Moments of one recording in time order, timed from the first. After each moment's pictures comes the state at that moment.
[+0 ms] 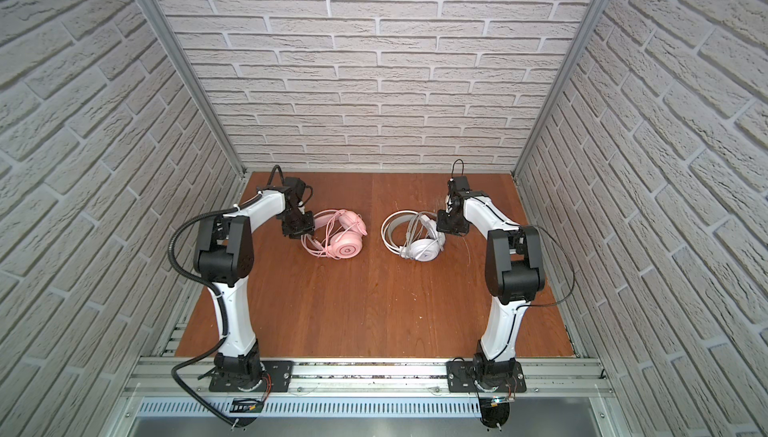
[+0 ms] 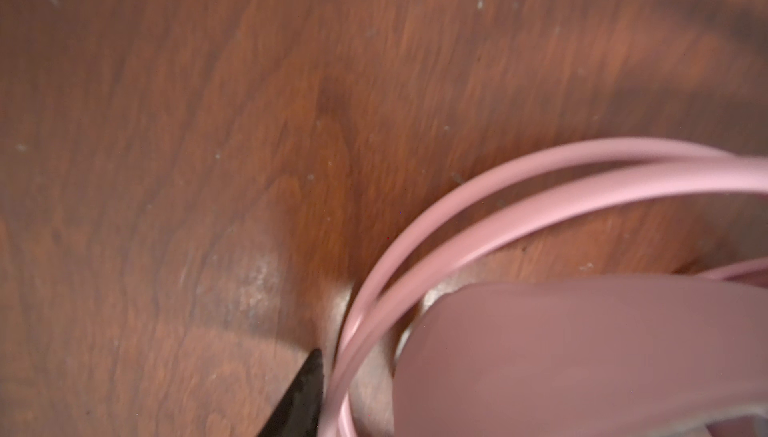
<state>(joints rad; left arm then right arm) -0.15 2.10 1.58 -0.88 0.08 -0.40 0.04 1.91 1.43 -0.79 -0.09 0.26</state>
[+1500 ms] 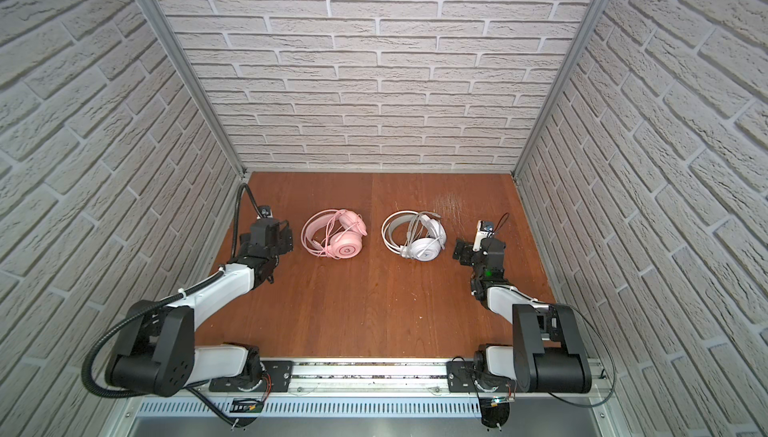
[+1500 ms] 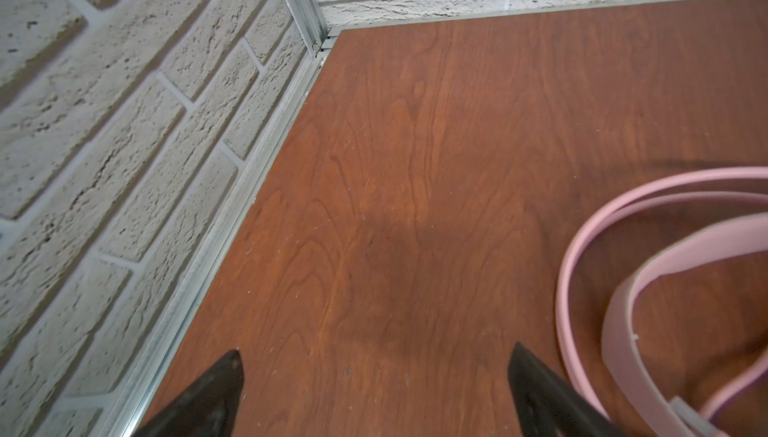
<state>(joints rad) -0.18 1.32 0.59 0.12 -0.53 -0.06 -0.09 1.36 0.36 0.53 -0.02 0.14</state>
